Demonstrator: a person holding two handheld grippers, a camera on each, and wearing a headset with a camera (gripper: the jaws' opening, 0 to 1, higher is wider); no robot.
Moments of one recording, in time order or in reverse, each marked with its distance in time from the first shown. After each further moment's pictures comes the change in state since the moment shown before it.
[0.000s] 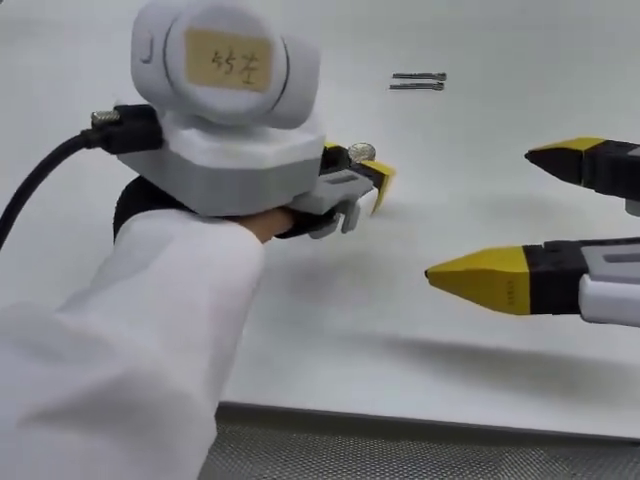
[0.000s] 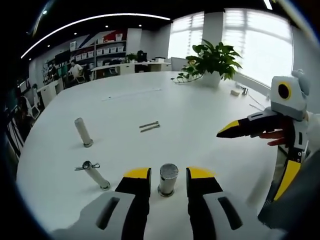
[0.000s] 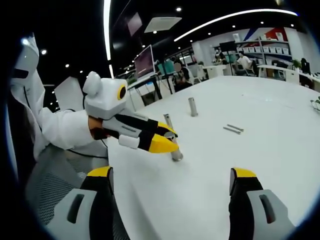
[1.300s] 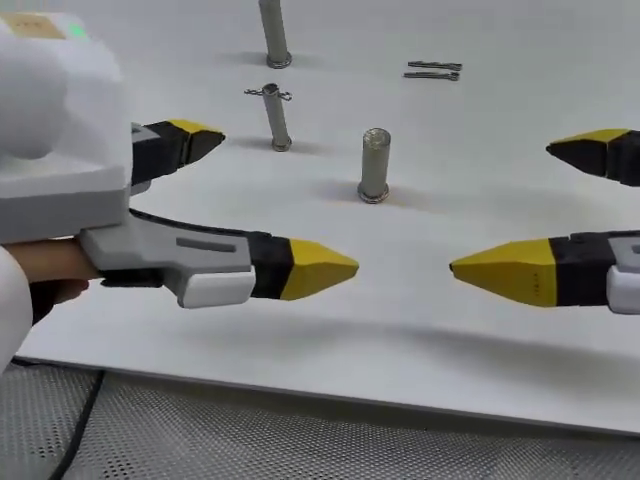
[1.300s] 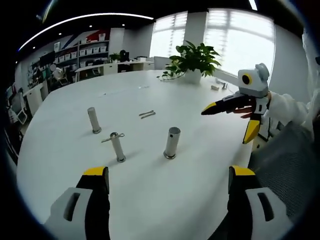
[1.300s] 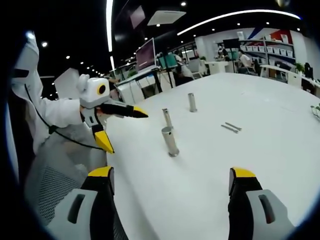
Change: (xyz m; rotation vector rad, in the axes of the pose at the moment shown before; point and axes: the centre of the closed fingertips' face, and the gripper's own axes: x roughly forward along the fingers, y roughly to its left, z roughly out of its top) left arm -0.067 0.018 -0.032 0.037 0.017 -0.168; right arm -0.006 -0.010 -0.002 -0.048 0.065 -0.013
